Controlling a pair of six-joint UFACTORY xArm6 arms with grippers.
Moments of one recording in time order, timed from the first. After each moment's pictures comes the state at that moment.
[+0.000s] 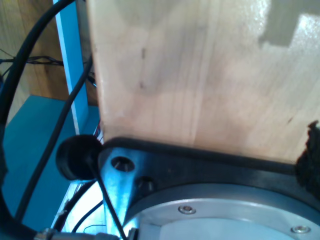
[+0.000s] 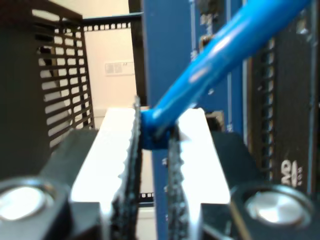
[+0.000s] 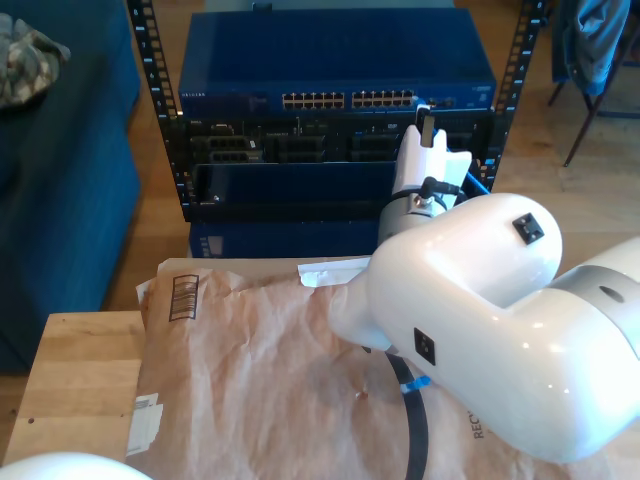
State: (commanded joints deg) left arm 93.5 -31.5 -5.1 9.8 60.6 -8.8; right arm 28.8 37.1 -64.1 43.9 -72.9 75.8
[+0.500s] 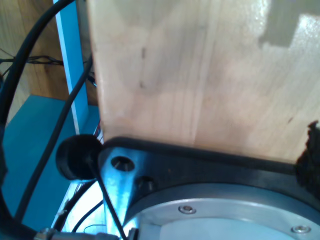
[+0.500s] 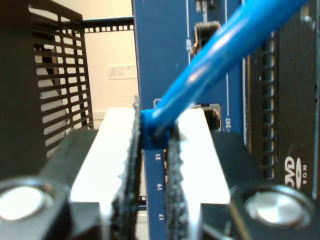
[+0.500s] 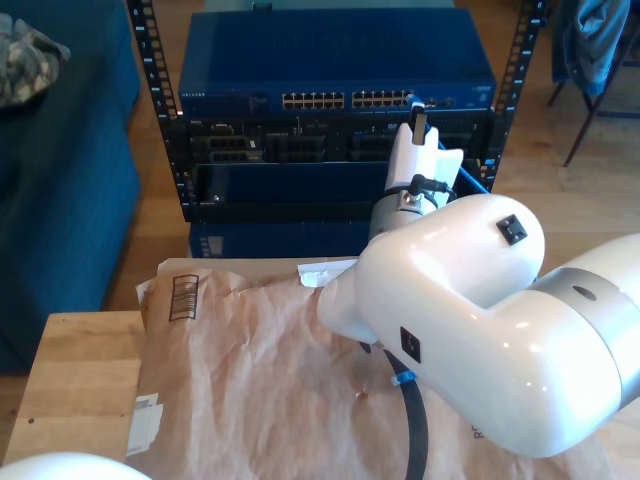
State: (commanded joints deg) left arm 93.5 -31.5 -5.1 9.8 60.6 -8.8; right arm 29.2 39.7 -67.8 44.9 -72.9 74.1
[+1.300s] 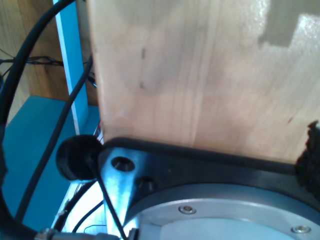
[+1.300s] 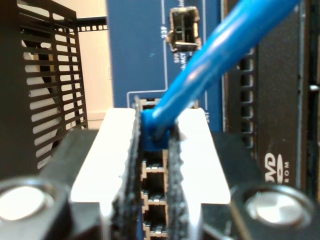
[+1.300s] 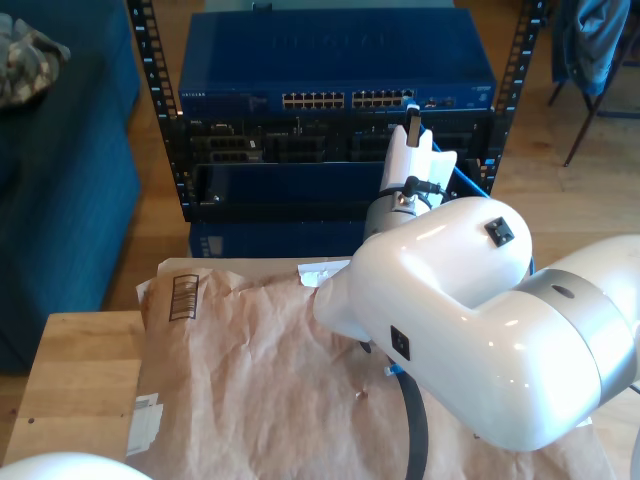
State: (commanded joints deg) left arm 93.5 -31.5 -5.1 9.8 60.6 -8.9; right arm 29.1 42.2 -70.6 44.8 -73.8 74.2
